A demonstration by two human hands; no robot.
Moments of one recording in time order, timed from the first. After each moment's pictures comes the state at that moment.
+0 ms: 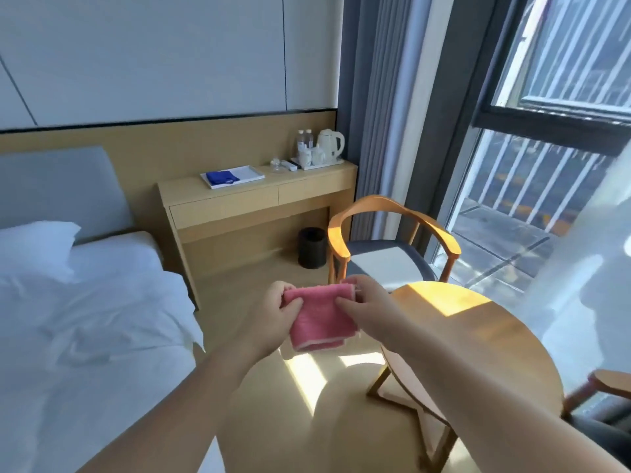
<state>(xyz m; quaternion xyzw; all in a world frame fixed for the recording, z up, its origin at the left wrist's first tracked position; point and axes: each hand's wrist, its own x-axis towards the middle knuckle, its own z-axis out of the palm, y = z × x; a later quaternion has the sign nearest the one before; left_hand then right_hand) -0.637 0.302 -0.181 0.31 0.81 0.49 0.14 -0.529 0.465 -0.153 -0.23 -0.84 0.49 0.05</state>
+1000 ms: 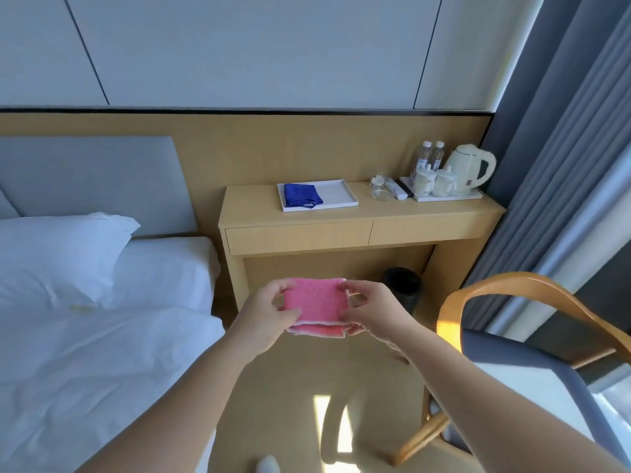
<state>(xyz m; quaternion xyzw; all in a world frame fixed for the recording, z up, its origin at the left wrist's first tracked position) -1.128 0.422 -0.219 0.13 0.82 0.54 0.12 -1.091 0.635 -0.196 -0.09 -0.85 0.51 -0.09</state>
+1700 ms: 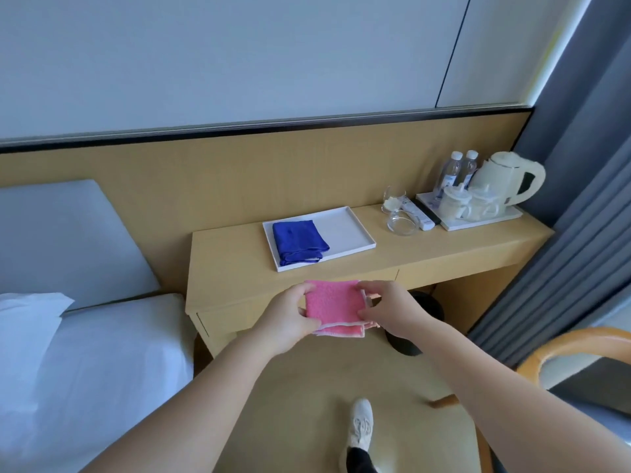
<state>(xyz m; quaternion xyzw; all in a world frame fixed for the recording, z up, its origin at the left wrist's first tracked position) -1.495 0.484 -0.228 0.16 0.84 0.46 0.24 -1.446 0.699 -0.229 -0.13 -0.91 0.39 -0.07</state>
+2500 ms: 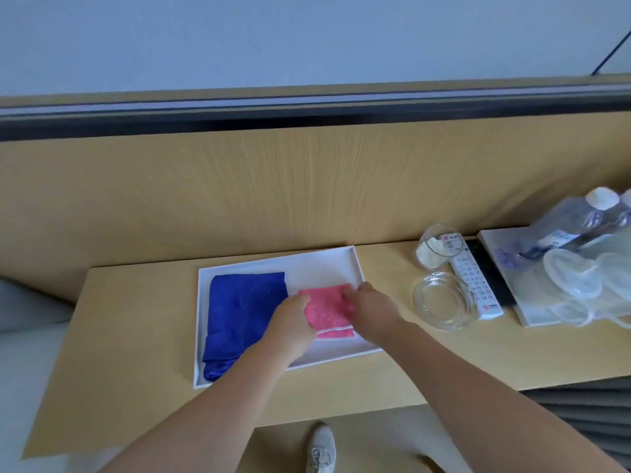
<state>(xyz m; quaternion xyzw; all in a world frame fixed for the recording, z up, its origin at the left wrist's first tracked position) -1.819 0.702 -0.366 0.02 0.90 0.32 0.28 -1.818 0.873 -0.375 -0.01 -0.96 0.11 -0.25</state>
